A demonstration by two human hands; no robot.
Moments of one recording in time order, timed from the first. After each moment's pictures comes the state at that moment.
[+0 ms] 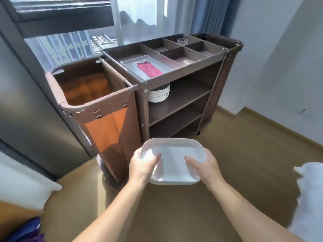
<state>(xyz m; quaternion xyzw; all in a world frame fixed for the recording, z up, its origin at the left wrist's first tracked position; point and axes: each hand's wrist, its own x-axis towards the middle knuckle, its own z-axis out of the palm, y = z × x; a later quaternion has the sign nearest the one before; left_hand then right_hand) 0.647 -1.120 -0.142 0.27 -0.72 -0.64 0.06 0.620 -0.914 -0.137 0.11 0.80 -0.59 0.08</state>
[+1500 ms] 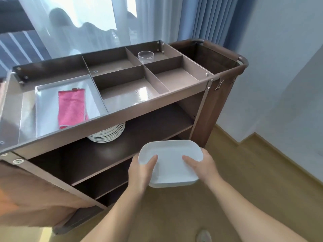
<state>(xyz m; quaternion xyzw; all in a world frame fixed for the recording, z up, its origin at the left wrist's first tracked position) 0.205 -0.881 -0.179 0.33 -0.73 -0.59 0.05 0.127 -0.685 -0.178 0.05 0.81 -0.56 0.15</state>
